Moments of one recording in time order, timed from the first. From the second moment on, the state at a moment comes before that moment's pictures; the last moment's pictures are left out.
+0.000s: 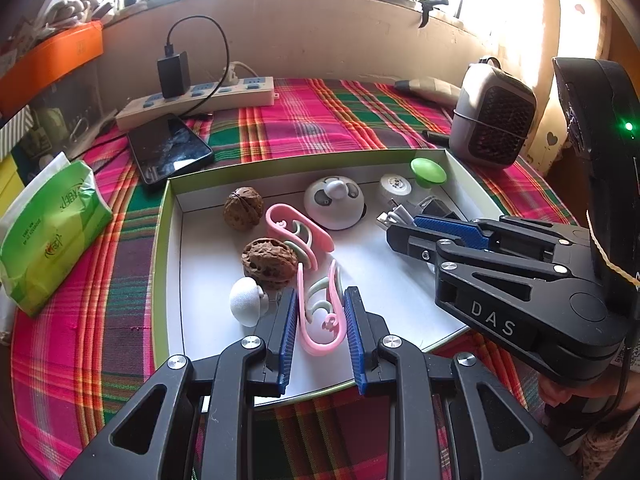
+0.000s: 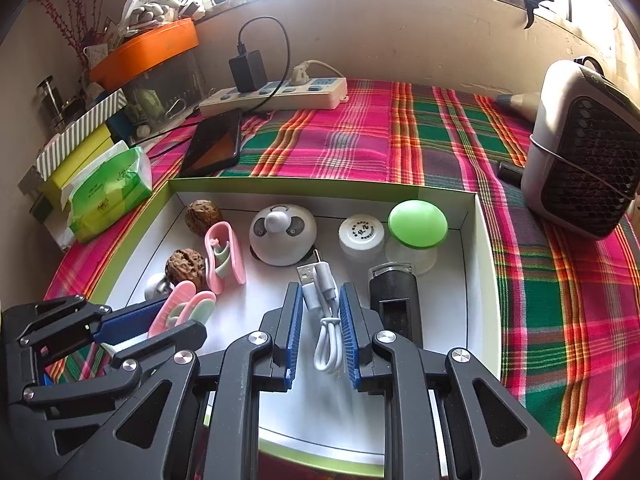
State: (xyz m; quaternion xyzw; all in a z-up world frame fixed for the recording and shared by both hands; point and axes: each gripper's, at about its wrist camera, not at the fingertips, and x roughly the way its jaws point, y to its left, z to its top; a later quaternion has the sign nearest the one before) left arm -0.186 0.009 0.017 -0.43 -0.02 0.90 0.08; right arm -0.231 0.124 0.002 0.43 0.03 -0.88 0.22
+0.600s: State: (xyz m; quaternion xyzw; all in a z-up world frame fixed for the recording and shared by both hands) left arm -0.190 0.006 0.015 -0.44 -0.02 0.90 0.07; right arm -0.234 0.121 -0.003 0.43 0.03 -0.87 0.23
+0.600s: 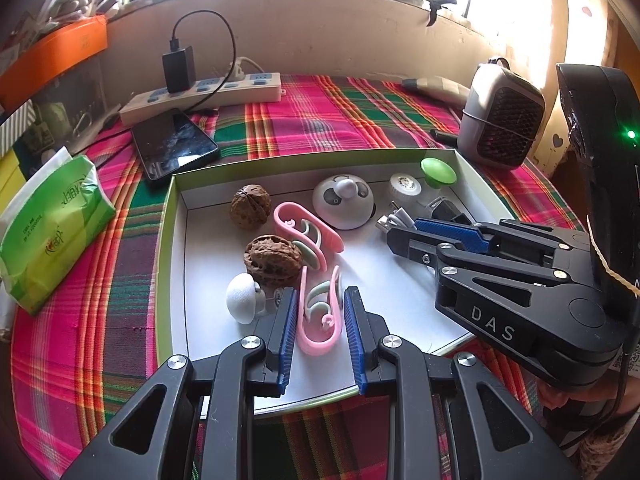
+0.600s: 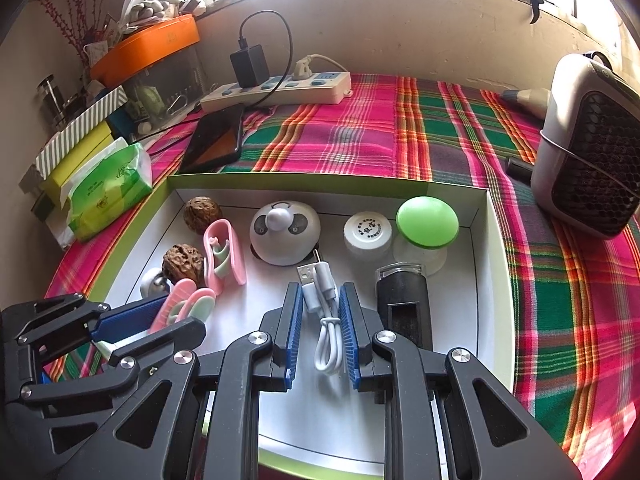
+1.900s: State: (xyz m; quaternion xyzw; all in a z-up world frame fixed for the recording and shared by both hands) left arm -0.187 0.003 0.016 -0.44 -0.02 0.90 0.05; right arm -0.229 0.114 0.000 0.43 0.04 -0.87 0.24
